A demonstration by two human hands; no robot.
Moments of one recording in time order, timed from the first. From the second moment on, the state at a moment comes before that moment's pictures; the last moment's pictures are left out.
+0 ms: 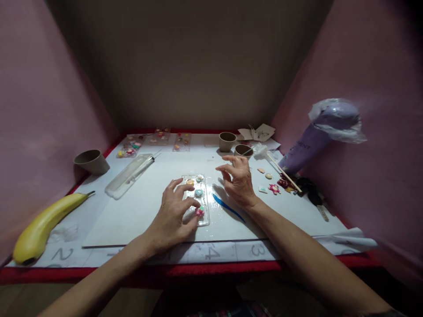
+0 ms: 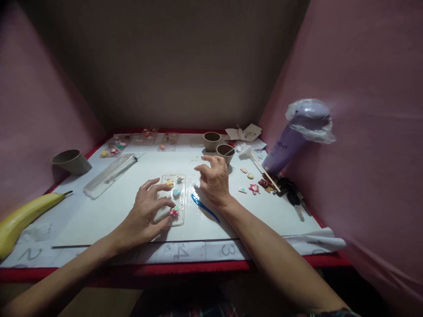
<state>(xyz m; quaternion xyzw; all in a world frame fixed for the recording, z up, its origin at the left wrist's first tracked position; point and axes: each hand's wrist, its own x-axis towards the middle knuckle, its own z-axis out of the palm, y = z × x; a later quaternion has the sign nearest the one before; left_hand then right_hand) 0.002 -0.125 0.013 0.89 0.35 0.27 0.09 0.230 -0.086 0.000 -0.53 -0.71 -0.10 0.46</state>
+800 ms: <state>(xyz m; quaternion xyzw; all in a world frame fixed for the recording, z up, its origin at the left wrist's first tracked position) 0.002 -0.125 0.009 0.89 0.35 0.29 0.08 0.230 -0.086 -0.001 -0.52 -0.71 -0.09 0.46</state>
